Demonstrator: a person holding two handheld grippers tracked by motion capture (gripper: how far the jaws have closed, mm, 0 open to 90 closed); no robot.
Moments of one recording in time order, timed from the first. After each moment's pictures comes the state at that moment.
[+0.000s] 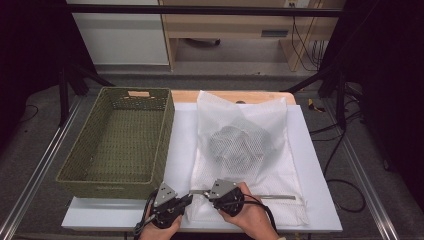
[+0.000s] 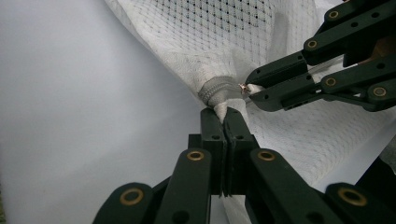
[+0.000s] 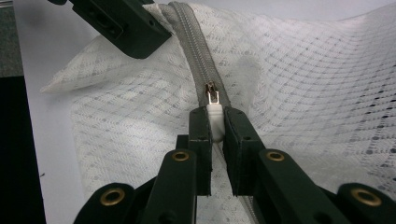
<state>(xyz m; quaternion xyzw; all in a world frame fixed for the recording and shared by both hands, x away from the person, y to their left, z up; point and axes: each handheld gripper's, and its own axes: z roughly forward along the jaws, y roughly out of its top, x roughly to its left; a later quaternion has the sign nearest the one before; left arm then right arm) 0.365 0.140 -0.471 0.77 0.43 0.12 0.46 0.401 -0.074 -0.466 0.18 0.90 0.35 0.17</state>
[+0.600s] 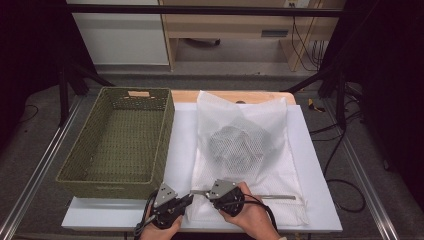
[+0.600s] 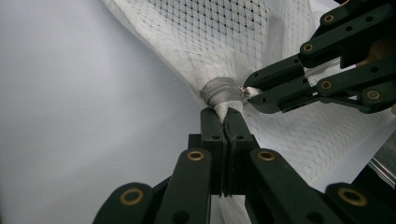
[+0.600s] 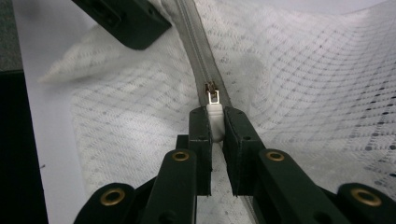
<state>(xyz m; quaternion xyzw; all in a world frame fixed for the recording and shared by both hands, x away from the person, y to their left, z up) 0.364 0.140 -0.469 0.77 0.43 0.12 0.46 0.401 -0.074 -0.465 0.18 0.91 0.34 0.17</state>
